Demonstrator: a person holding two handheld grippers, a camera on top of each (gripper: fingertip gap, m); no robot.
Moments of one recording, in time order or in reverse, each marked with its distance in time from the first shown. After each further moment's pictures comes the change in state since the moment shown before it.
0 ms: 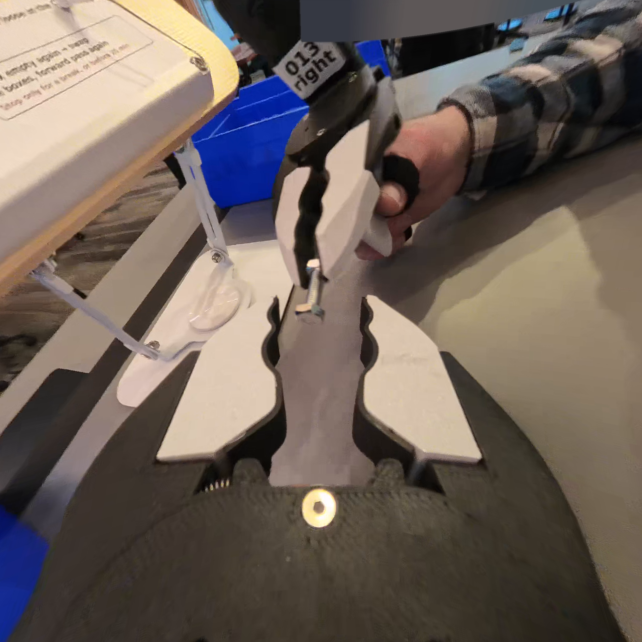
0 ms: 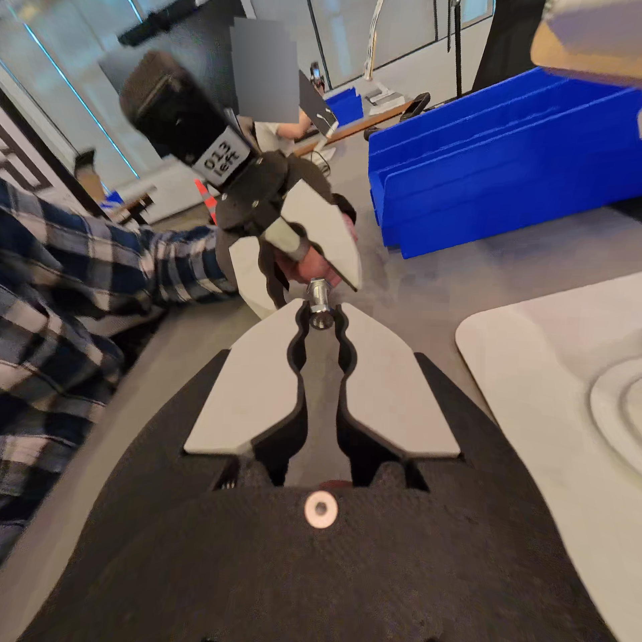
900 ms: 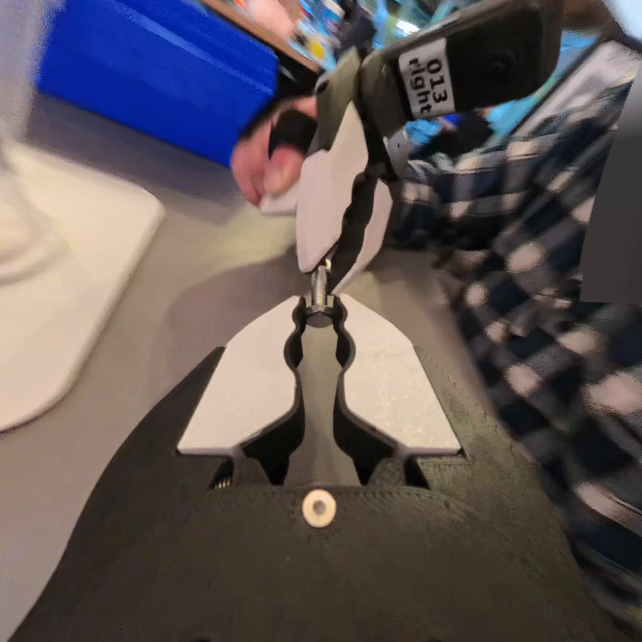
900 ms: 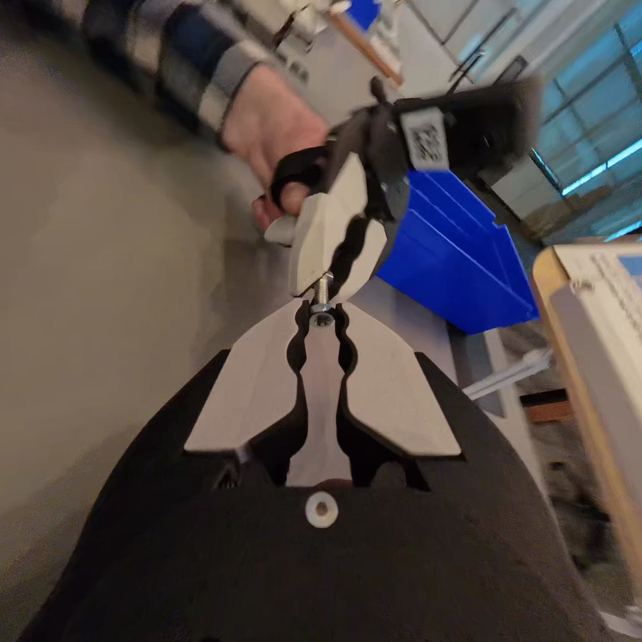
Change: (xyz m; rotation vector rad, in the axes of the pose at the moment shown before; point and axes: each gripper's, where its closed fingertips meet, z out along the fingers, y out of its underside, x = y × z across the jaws) left arm 0.031 -0.008 -0.011 0.029 0.548 -0.628; right arm -0.024 0.009 0.005 -0.264 0.211 -0.879
